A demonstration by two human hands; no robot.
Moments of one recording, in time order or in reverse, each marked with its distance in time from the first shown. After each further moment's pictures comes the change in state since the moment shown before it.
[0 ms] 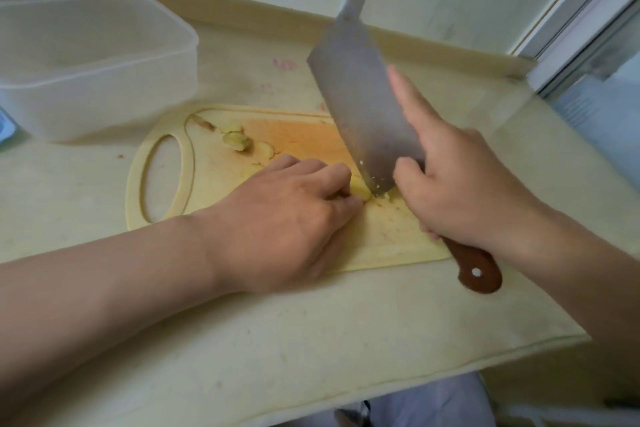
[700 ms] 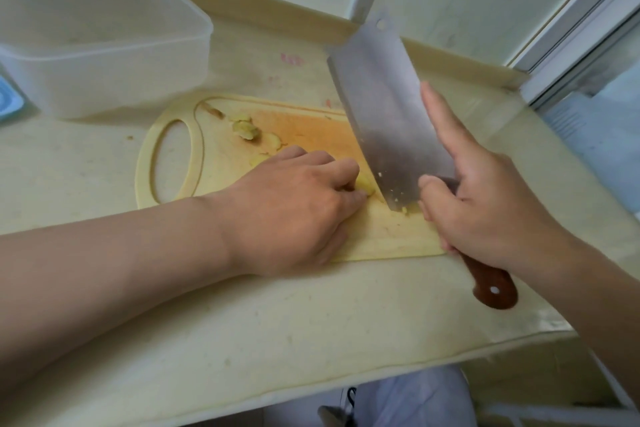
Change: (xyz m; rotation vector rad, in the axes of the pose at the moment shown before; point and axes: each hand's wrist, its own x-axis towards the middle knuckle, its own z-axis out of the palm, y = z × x) left_hand -0.001 0.000 0.002 0.015 0.037 -0.001; right_hand -0.027 0.005 -0.002 0.065 0.007 0.046
